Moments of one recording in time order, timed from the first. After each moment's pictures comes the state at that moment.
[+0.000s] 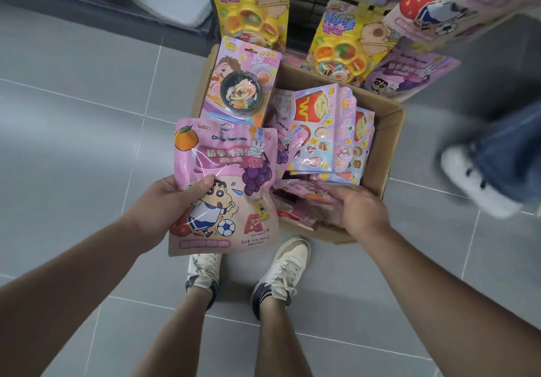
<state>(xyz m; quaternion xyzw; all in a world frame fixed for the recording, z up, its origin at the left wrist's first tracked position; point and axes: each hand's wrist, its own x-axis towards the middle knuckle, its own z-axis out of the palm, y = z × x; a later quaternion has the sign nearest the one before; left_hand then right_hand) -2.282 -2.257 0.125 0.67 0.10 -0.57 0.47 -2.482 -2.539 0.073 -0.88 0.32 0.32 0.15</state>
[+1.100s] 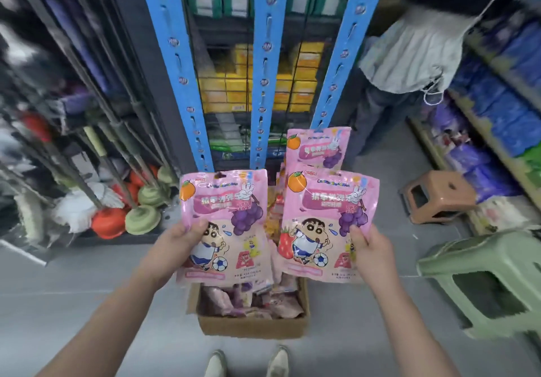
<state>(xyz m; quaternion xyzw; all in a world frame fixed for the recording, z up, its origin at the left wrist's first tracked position) -2.267 -2.336 0.620 0.71 -0.17 -0.43 0.52 -2.542 -2.558 0.613 -0.68 0.54 -0.22 0.45</state>
